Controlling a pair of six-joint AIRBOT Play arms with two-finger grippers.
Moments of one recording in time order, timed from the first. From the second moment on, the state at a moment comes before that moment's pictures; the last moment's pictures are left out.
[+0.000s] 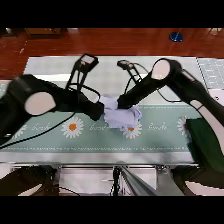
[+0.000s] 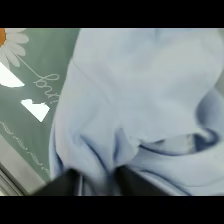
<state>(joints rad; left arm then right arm) -0.72 -1.05 1.13 1.46 -1.14 -1.72 0.50 -1.45 1.33 -1.08 1.25 1.36</state>
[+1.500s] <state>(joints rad) -0.16 -1.59 1.07 0.75 -1.03 -1.32 -0.23 -1.22 0.80 -0.84 1.21 1.18</state>
